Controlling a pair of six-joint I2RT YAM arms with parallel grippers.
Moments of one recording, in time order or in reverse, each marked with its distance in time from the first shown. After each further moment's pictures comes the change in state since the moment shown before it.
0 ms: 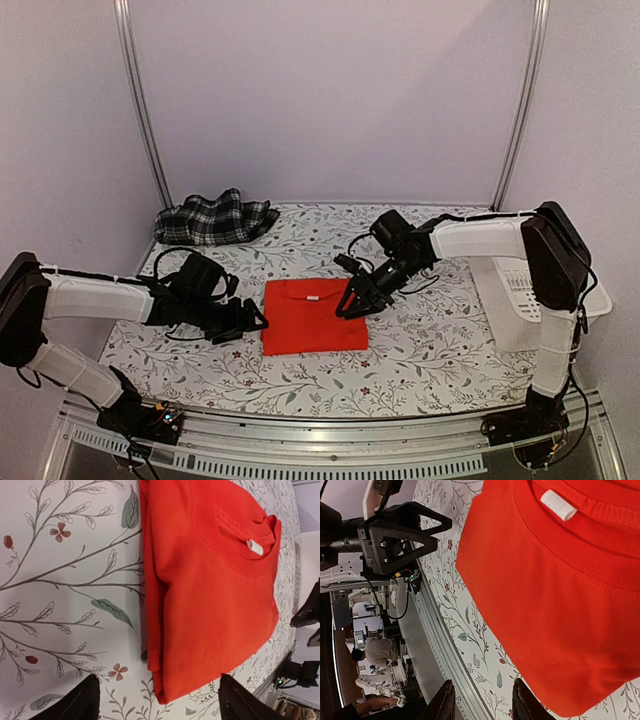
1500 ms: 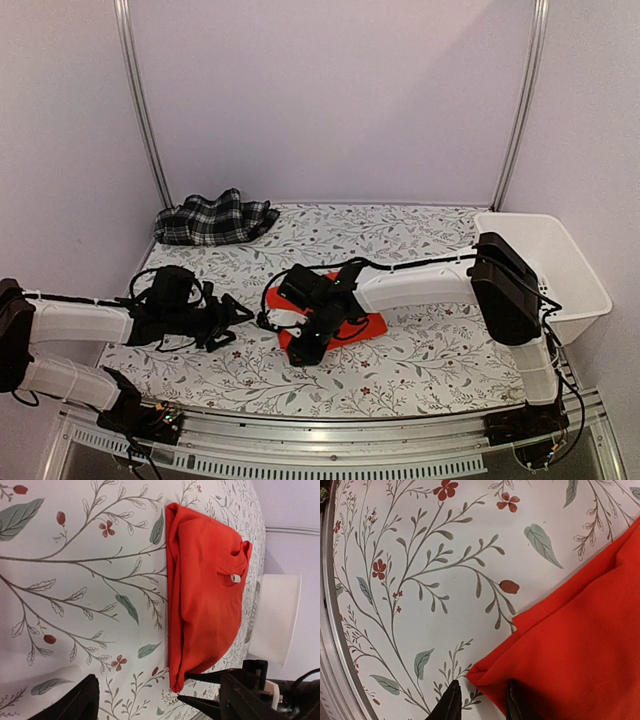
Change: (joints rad) left arm 0.110 -0.173 -0.221 0.237 0.092 -0.276; right arm 0.448 0.243 0.276 -0.054 0.663 -0.375
